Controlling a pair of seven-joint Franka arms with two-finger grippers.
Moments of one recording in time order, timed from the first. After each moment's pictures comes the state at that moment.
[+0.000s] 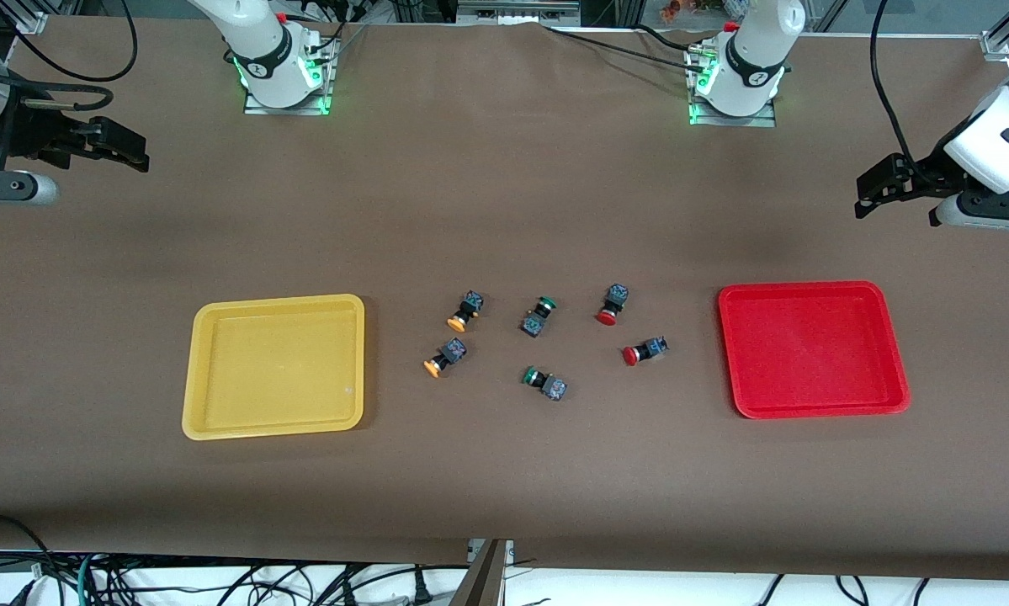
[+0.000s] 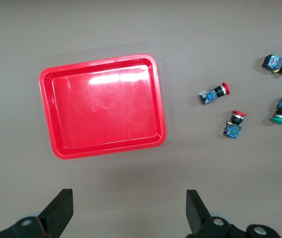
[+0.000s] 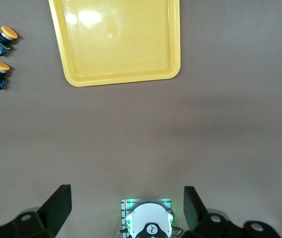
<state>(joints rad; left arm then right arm) 0.08 -0.04 -0.12 -1.70 -0.01 1.65 0.05 0.09 0.11 0.02 -1.34 -0.02 1.25 0.13</state>
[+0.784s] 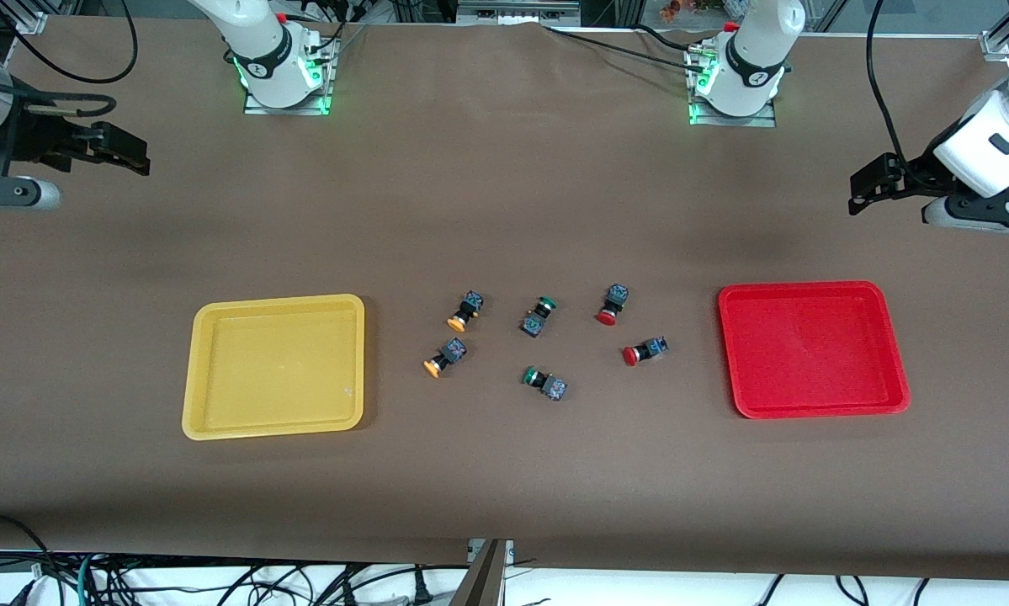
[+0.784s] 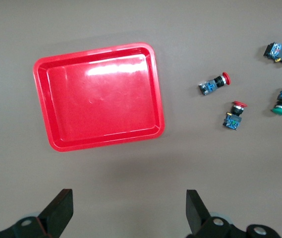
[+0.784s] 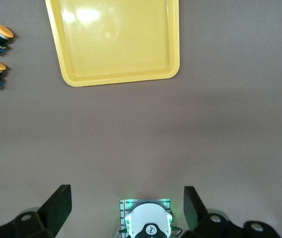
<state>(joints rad) 0.08 -0.03 -0.12 -1.70 -0.01 1.62 0.05 0.09 0.14 0.02 -1.35 -0.02 1.26 0.13</state>
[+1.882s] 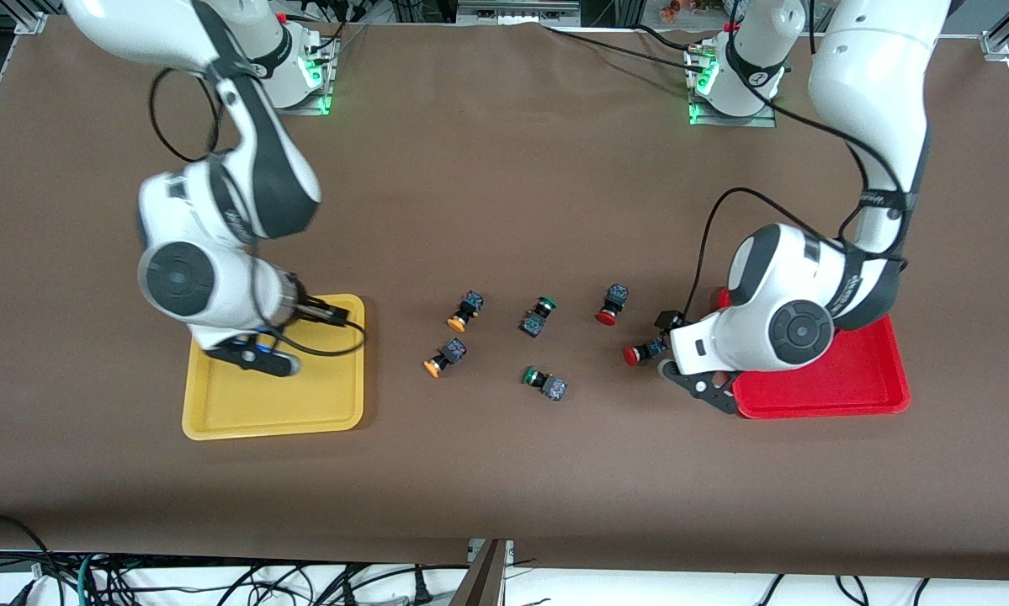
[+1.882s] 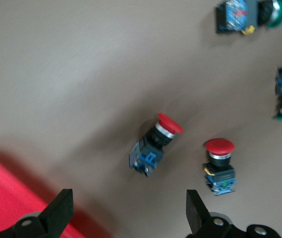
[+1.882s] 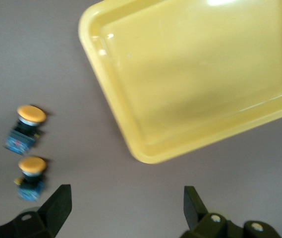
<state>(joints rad) -0.16 0.71 -0.15 -1.39 -0.02 1.93 0.40 0.35 0.60 0.04 -1.36 0.05 1.79 0.70</state>
